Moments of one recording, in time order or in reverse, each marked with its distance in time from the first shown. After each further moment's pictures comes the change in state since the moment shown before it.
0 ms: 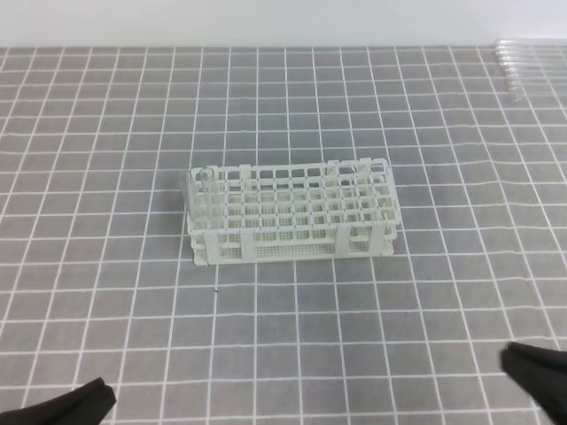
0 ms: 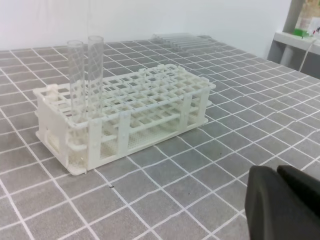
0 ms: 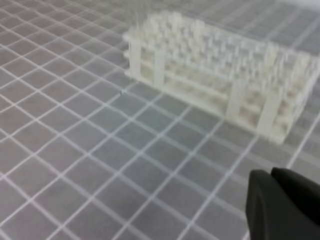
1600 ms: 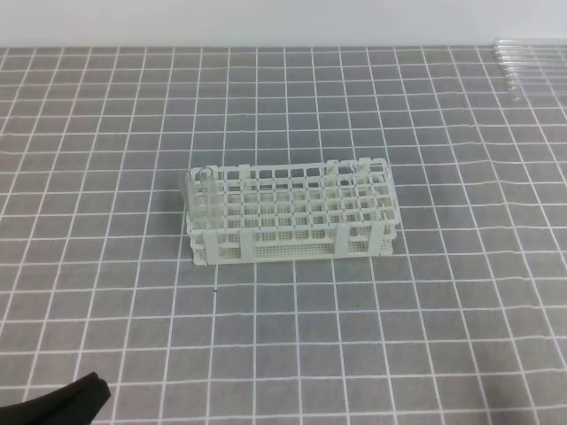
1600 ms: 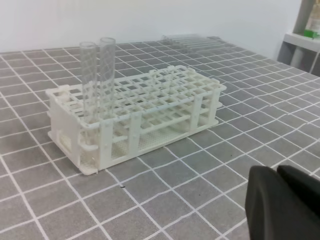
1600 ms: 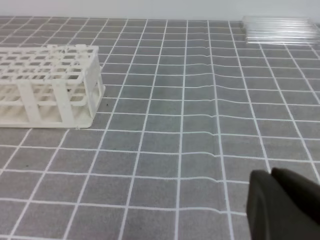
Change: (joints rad) left arm 0.000 0.000 -0.002 0.000 0.028 0.000; right arm -0.570 -0.532 0.279 0.435 0.181 -0.370
